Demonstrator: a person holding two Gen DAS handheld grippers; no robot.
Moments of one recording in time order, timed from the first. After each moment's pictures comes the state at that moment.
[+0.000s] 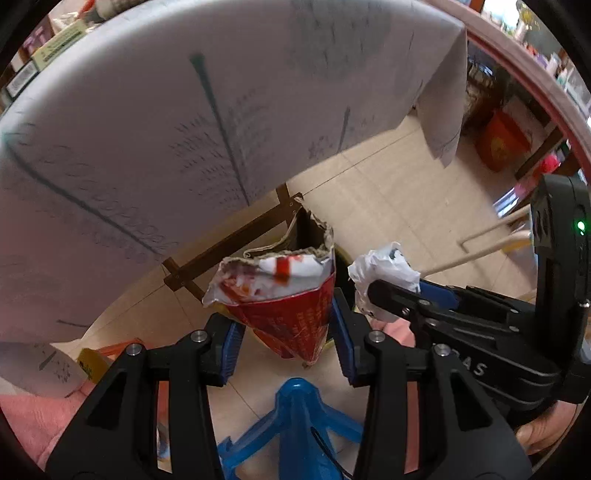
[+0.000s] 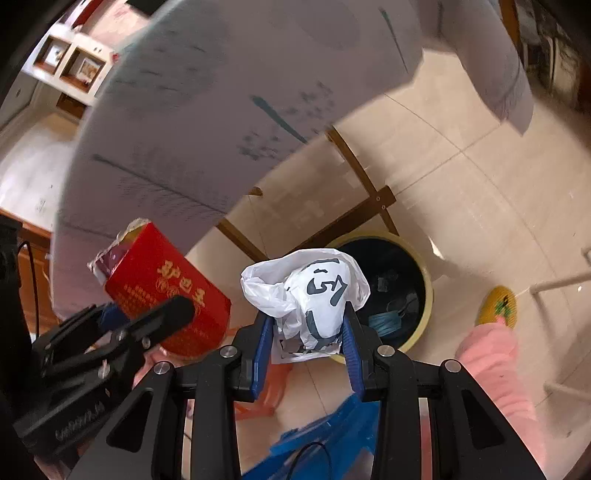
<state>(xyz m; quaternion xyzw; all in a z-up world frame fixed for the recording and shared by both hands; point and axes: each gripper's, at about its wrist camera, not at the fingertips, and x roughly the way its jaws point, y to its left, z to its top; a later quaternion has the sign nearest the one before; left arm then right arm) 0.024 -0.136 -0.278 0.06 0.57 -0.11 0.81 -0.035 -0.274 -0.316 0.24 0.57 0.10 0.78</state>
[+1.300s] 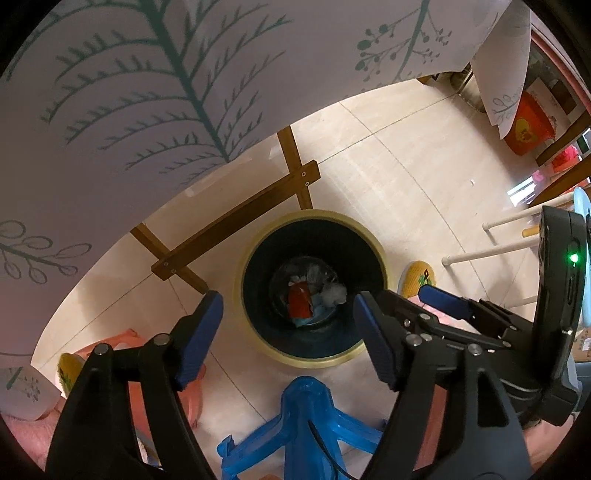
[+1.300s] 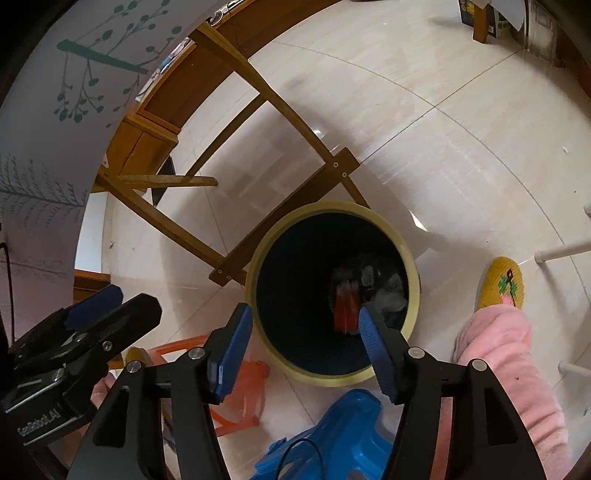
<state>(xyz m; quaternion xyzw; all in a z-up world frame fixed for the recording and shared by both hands) 0.066 -0.147 -0.392 0.07 0.61 -0.09 0.78 -0.008 -0.291 -0.457 0.25 0.61 0.04 0.75</state>
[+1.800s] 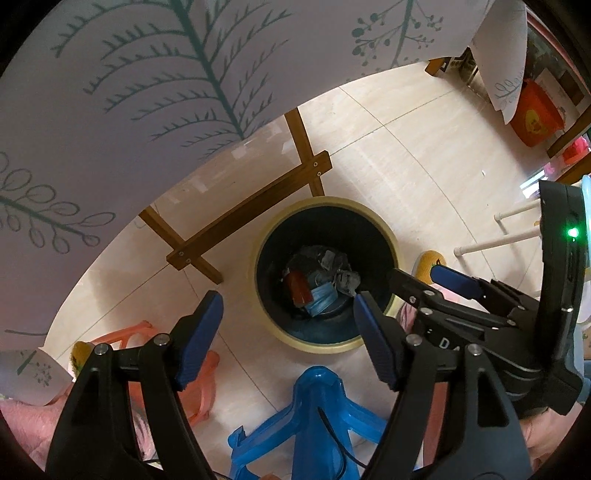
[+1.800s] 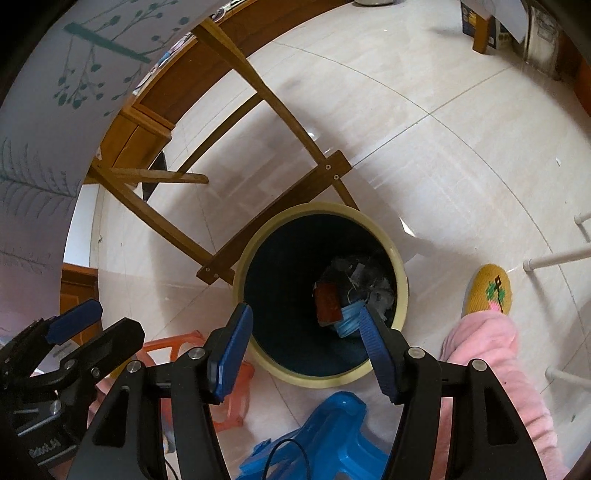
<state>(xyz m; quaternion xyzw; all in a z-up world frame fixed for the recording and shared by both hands) 0.046 -0.144 -0.382 0.09 0.62 -0.07 0.78 -0.012 -0.284 -0.452 0.22 0.61 0.04 0.76</state>
